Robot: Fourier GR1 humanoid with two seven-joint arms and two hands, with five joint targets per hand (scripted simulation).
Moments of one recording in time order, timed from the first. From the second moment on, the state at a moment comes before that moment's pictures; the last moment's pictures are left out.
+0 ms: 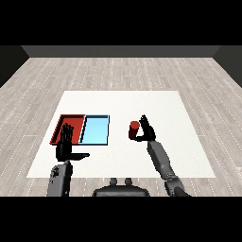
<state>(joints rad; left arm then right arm) 0.07 0.07 0.12 -1.66 0.12 -0.14 -0.45 -0.51 -0.01 -0.08 -0.74 -0.21 0.16 -0.50</state>
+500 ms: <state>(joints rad) 0.03 0.07 0.13 -1.62 0.12 -0.14 -0.45 -0.57 -0.01 -0.05 -0.64 -0.23 0.14 -0.53</state>
